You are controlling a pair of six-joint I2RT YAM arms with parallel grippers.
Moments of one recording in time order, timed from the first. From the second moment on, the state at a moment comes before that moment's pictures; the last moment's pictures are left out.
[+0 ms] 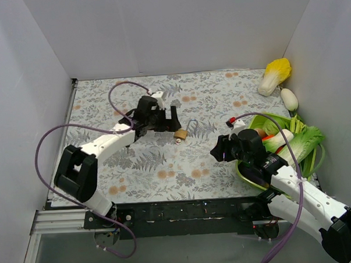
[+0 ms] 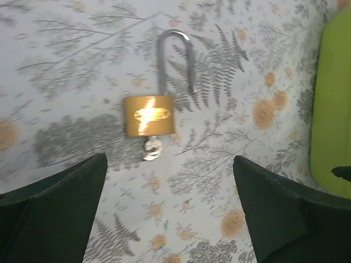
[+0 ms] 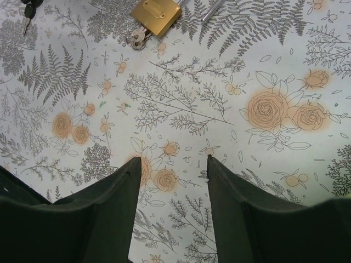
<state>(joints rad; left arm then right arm) -0.61 1.64 1.13 -0.16 0.14 -0.41 0.59 0.80 0.50 -0.25 -0.09 0.37</state>
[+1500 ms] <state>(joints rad) -0.15 1.60 0.83 -0.21 0.23 -0.47 0.59 0.82 0.47 -0.20 -0.15 0.41</state>
